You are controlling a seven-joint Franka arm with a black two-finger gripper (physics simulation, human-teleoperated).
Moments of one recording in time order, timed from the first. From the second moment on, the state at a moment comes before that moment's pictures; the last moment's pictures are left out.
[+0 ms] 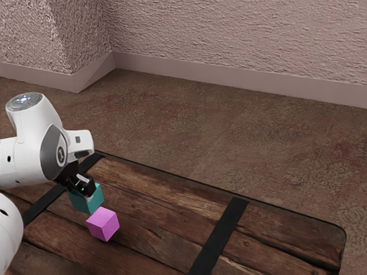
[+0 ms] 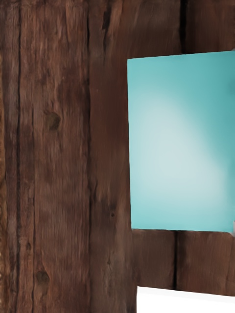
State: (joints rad) arm 1.02 -1.02 -0.96 -2.68 -0.82 2.04 0.61
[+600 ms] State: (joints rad) arm 1.04 -1.01 -0.94 -2.68 -0.82 2.05 0.70
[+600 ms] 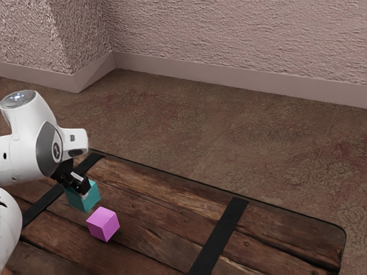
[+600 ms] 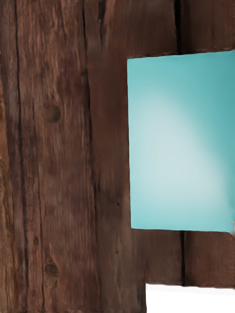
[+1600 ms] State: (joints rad) arm 1.07 -0.98 -0.96 -2.64 -0.83 2.08 0.83
